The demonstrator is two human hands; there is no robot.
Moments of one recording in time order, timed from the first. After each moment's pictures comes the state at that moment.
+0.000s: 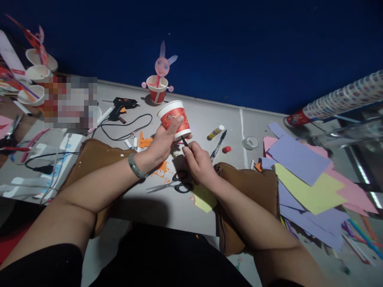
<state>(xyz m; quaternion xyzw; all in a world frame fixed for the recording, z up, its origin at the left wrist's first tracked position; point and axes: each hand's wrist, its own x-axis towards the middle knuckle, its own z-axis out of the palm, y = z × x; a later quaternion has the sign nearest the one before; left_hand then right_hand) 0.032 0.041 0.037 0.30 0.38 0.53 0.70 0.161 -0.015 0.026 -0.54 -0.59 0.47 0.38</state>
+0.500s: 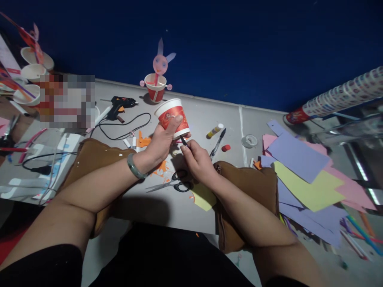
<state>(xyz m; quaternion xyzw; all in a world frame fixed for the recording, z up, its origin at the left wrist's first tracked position) 0.033 0.037 0.039 0.31 0.39 0.54 0.68 0.161 -0.013 0.029 -0.53 -0.59 0.49 0.36</state>
